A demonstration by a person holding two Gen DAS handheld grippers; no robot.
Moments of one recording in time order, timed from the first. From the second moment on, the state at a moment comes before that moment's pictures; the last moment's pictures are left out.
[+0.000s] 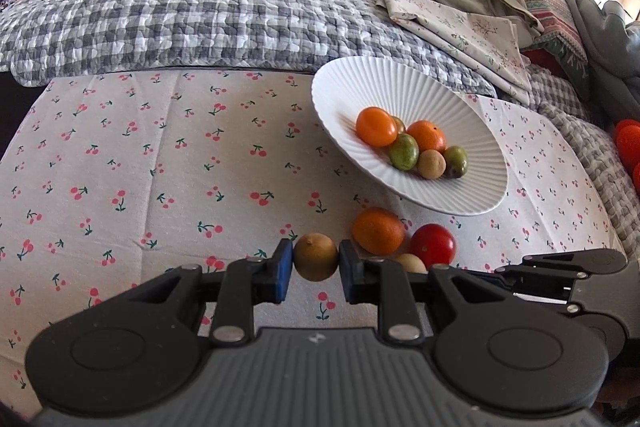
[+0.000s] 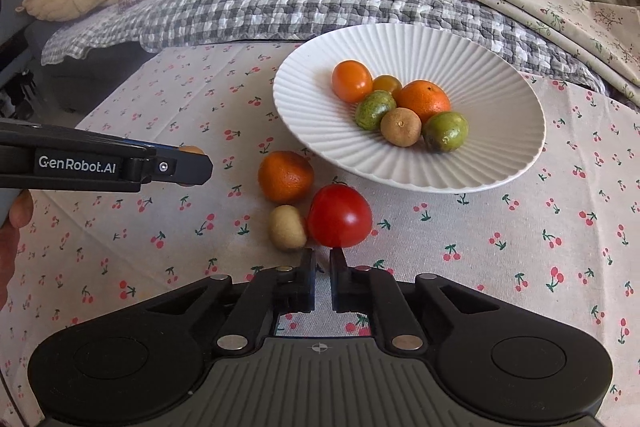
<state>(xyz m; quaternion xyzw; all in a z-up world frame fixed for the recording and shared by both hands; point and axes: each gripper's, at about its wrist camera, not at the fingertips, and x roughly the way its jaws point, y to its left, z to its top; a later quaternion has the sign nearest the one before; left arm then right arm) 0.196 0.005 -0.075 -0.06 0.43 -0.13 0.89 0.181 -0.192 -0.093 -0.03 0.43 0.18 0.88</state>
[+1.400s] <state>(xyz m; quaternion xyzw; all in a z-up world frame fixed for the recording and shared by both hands) 0.189 0.006 -0.057 -0.06 0.40 -0.13 0.91 0.162 -0.191 -0.033 0.00 0.40 0.21 0.89</state>
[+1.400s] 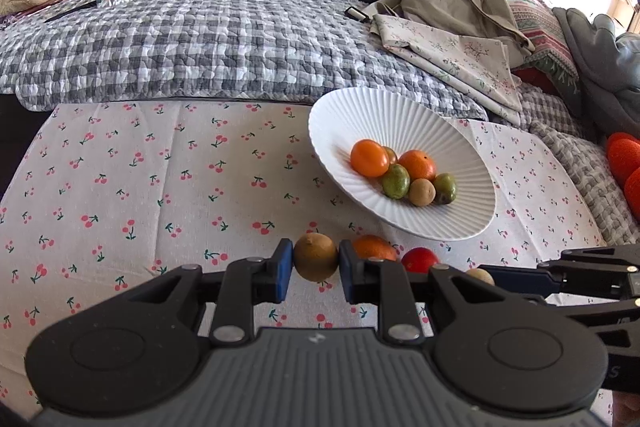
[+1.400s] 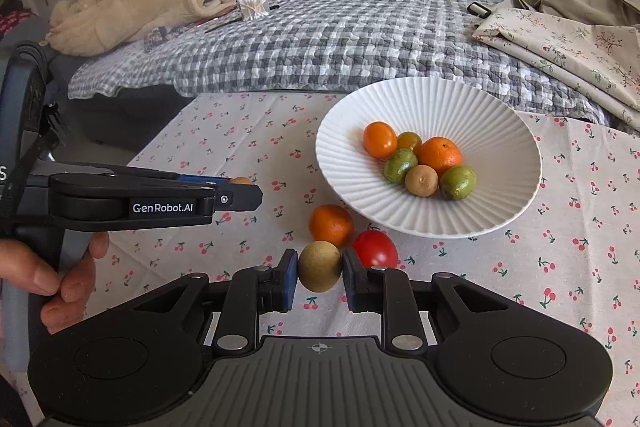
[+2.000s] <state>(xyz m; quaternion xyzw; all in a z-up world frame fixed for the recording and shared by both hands) 0.194 0.006 -0.033 -0.07 0.36 -0.13 0.92 0.172 -0.258 0.002 0.08 0.35 0.18 0.91</state>
